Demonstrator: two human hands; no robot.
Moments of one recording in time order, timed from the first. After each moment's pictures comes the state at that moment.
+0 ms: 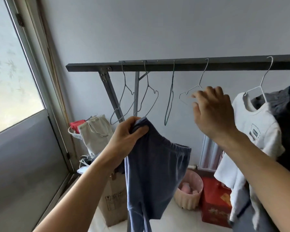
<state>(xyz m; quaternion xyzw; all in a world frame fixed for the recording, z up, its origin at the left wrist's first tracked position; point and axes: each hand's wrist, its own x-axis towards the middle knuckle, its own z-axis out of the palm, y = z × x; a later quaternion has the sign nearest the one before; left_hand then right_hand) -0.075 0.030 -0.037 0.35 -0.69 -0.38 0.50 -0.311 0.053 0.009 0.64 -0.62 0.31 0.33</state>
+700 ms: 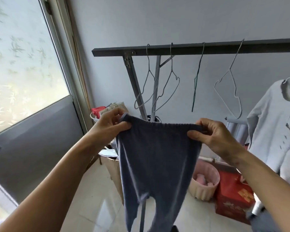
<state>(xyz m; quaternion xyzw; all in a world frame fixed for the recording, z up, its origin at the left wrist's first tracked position) 0.024 0.049 -0.036 0.44 -0.67 -0.39 0.46 -0.274 0.069 -0.067 0.66 -0.47 0.49 -0.33</state>
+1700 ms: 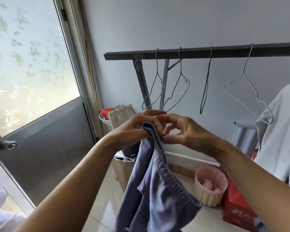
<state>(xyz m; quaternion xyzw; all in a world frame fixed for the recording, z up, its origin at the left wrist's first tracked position) -0.004 0.064 -0.023 0.30 -0.81 -0.39 0.33 -0.211 0.069 -0.034 0.79 -0.37 0.33 -0.36</state>
